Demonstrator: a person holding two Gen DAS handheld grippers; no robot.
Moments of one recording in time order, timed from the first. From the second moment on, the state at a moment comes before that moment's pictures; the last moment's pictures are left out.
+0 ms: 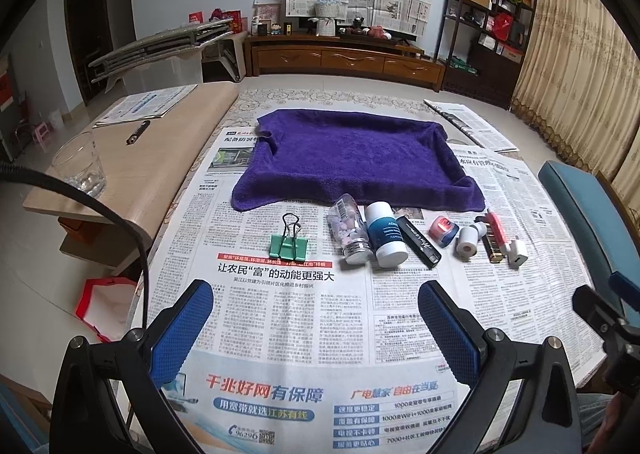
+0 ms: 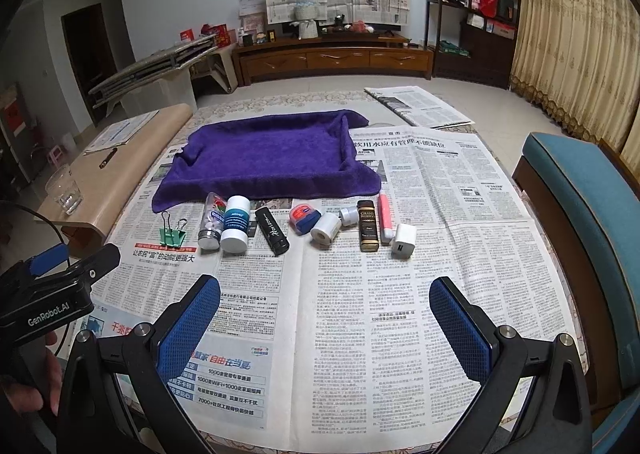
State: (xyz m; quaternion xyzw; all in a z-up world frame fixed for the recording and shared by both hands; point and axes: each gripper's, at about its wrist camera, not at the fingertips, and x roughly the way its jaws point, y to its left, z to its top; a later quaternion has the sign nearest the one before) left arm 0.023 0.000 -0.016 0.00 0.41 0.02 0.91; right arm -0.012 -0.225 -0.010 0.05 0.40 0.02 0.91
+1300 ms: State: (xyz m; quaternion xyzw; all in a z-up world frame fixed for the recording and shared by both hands) left arm 0.137 0.028 -0.134 0.00 0.46 -0.03 0.89; right arm 0.101 -0.324 -0.125 0.09 0.48 0.00 0.87
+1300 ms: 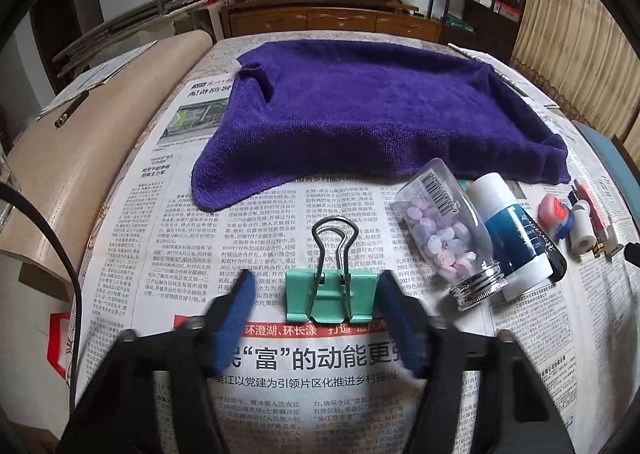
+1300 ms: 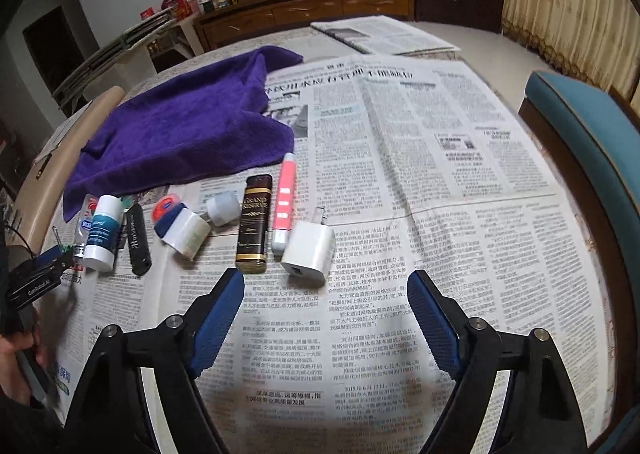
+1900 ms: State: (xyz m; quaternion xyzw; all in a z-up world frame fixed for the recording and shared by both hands) left arm 0.141 0.036 -0.134 0.00 0.46 -0.03 0.89; right arm 0.119 -0.306 -0.150 0.05 0.46 -0.04 0.89
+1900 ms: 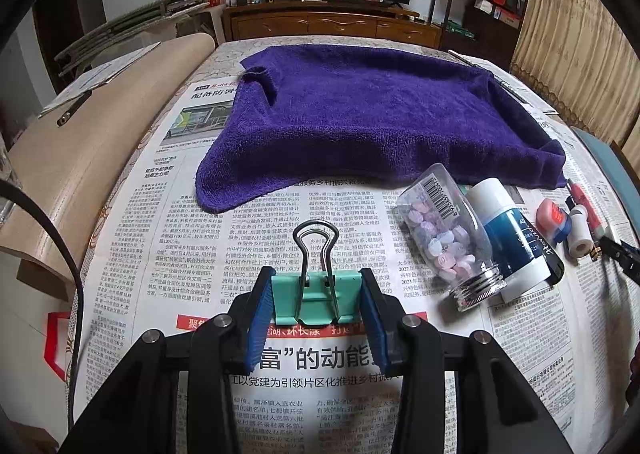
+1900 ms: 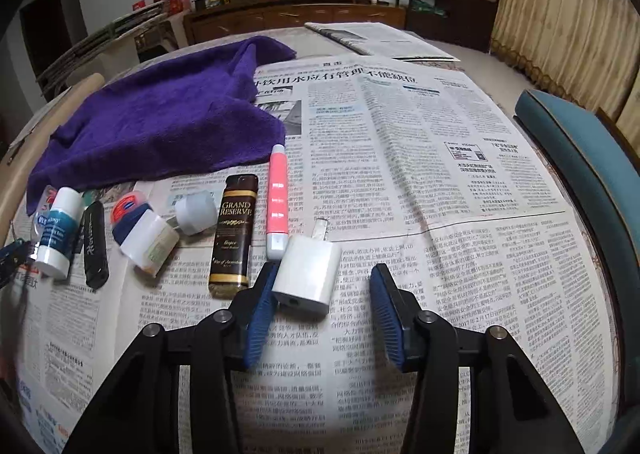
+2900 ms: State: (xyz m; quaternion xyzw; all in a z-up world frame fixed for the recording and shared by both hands) left arm 0.153 0.062 -0.074 -0.06 0.40 -0.08 0.91; right arm 0.133 -0.277 -0.092 0.09 0.41 0.02 0.91
